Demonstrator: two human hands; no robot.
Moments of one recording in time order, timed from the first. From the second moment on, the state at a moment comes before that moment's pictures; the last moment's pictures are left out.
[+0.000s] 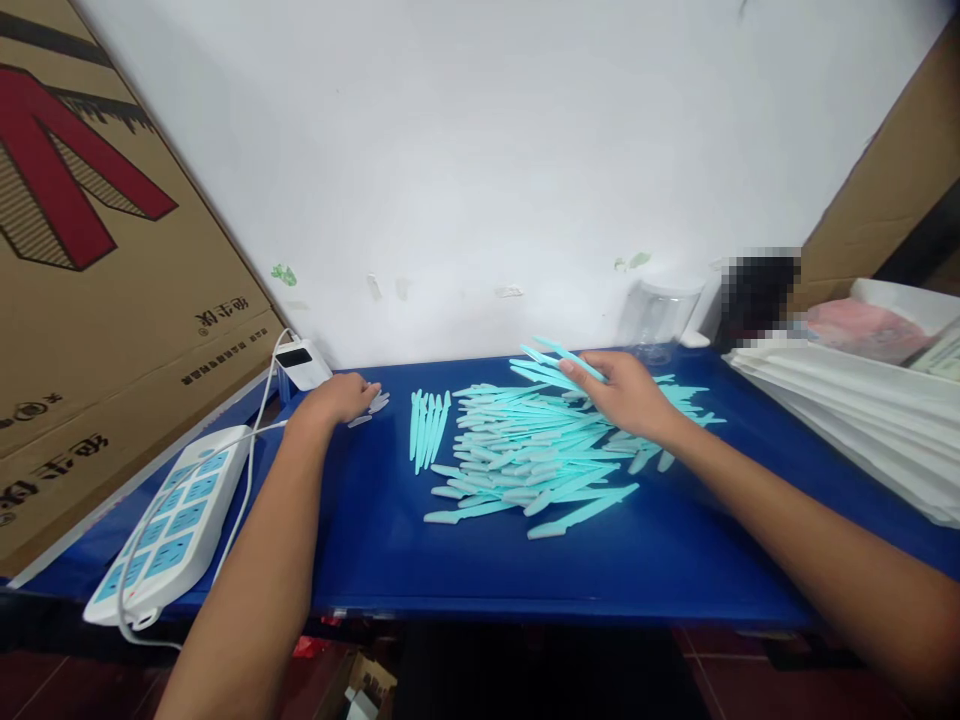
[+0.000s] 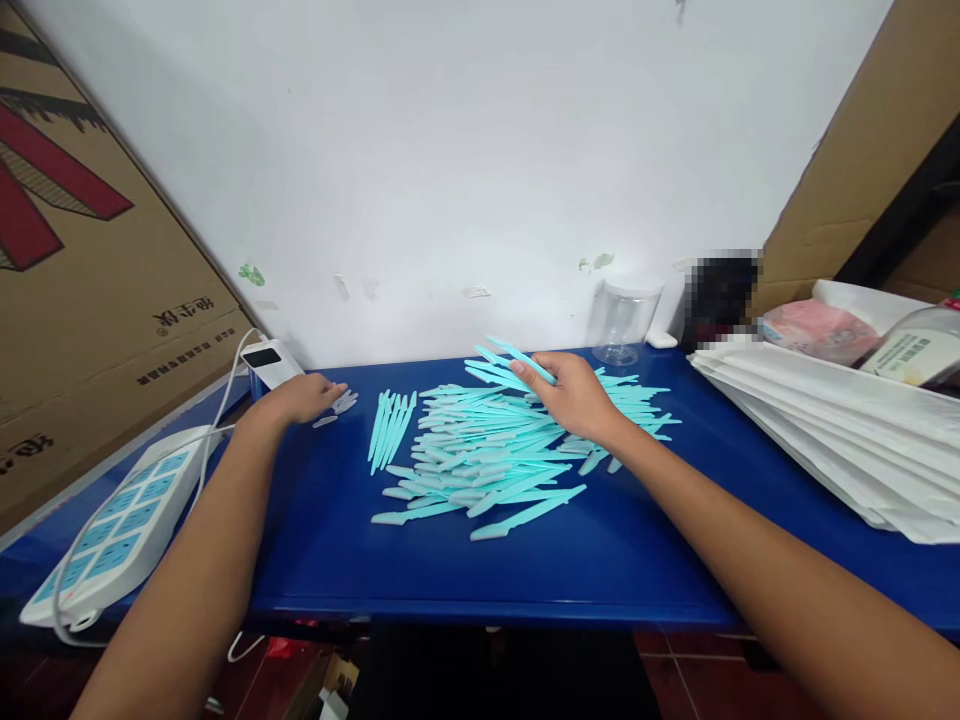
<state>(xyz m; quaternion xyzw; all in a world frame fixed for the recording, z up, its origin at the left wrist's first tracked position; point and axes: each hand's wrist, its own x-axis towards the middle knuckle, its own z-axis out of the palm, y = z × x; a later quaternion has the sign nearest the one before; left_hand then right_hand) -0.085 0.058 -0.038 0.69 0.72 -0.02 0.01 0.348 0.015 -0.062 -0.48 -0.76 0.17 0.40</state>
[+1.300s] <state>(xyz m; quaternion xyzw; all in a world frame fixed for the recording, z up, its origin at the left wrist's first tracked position) 0.118 -0.037 -0.066 0.62 0.36 0.52 0.47 0.292 -0.045 -0.066 -0.36 -0.73 0.43 0.40</state>
